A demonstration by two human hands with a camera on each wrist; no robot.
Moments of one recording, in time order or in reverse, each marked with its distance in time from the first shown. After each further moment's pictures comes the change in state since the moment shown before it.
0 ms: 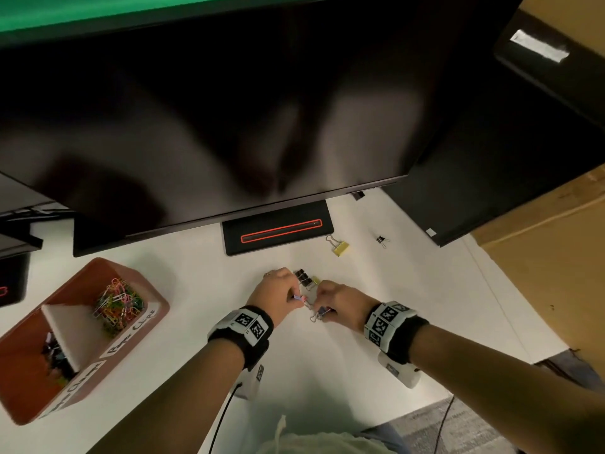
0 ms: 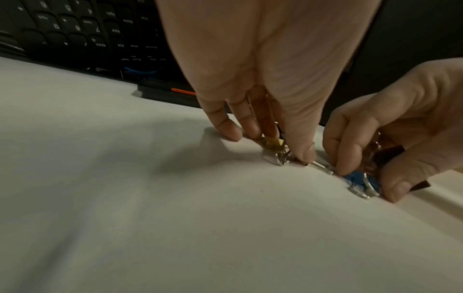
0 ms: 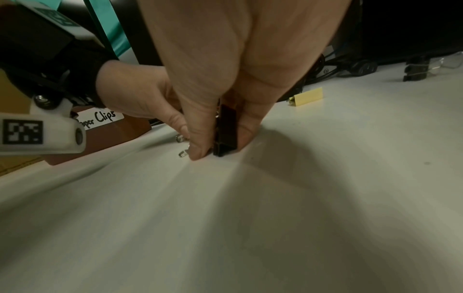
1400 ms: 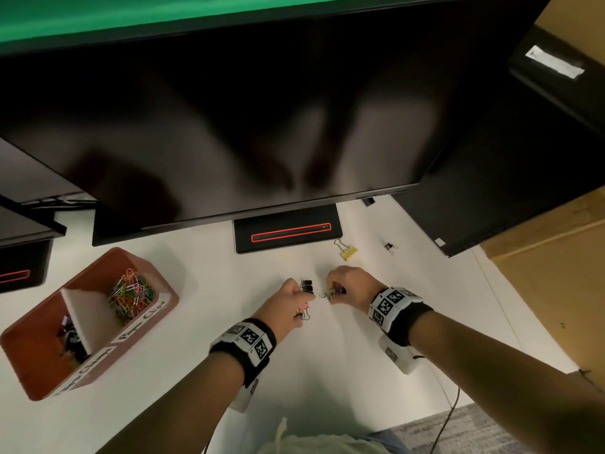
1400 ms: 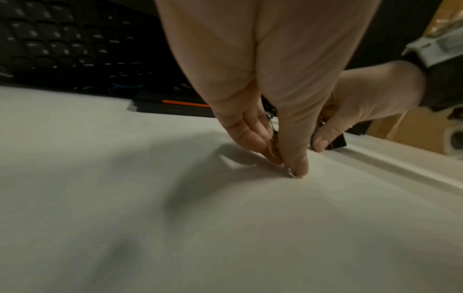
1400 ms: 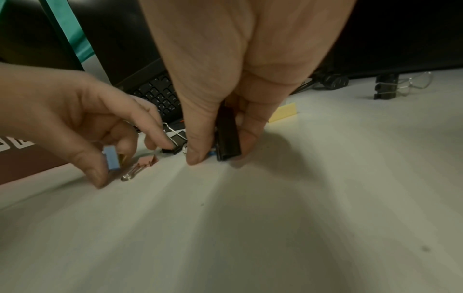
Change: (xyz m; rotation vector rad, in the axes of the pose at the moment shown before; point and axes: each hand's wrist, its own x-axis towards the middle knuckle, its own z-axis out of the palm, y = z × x) left_hand -0.022 0.001 0.011 -0.109 -0.139 0.010; right_hand 0.016 0.015 -0.026 0.014 0.090 0.102
